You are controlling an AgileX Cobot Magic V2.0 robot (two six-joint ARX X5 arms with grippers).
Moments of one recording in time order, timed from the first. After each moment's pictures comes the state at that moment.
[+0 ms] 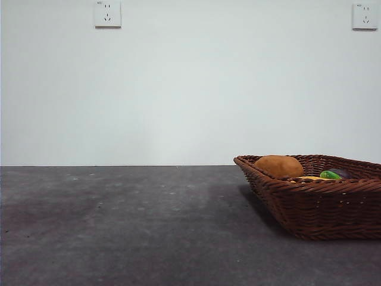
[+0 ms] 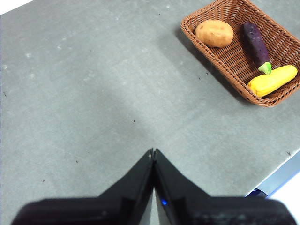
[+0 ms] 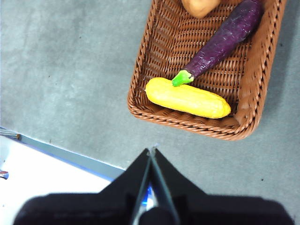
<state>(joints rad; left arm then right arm) -0.62 0.92 1.44 -1.24 -0.10 -0.02 -0.11 0.84 1.12 -1.35 -0.57 -0.15</state>
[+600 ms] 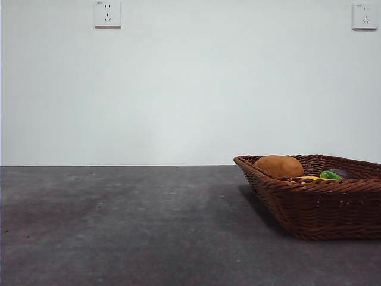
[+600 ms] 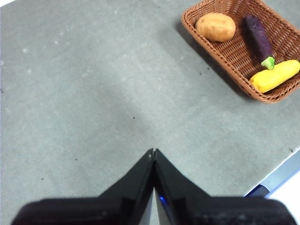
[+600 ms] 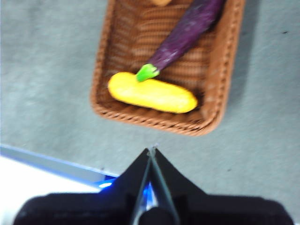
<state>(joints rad) -0.62 0.95 1.44 -1.24 -0.10 -0.01 -0.11 0.93 1.12 -1.32 -0.44 -0.15</state>
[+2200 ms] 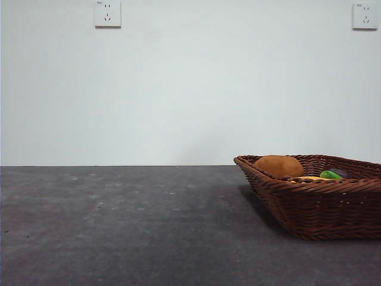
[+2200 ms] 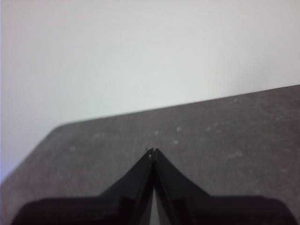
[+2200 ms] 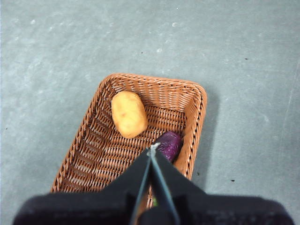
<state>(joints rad) -0.02 0.12 0.16 -0.03 -0.07 0.13 -0.11 1.08 1.12 -0.77 -0.43 -0.15</state>
